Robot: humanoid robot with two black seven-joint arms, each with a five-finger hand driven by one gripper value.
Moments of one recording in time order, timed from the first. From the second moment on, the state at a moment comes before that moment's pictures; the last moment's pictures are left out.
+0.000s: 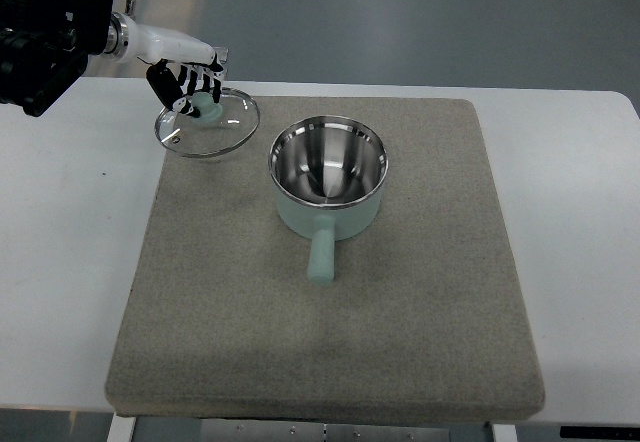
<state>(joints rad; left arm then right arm) -1.42 0.31 0.37 -0.34 1.26 -0.31 -0.61 0.04 0.00 -0.05 0.15 0.02 -0.07 0.10</state>
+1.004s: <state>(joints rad) -1.33 0.24 0.37 -0.31 1.24 -0.13 -0.61 0.04 0.00 -0.05 0.15 0.02 -0.07 0.10</state>
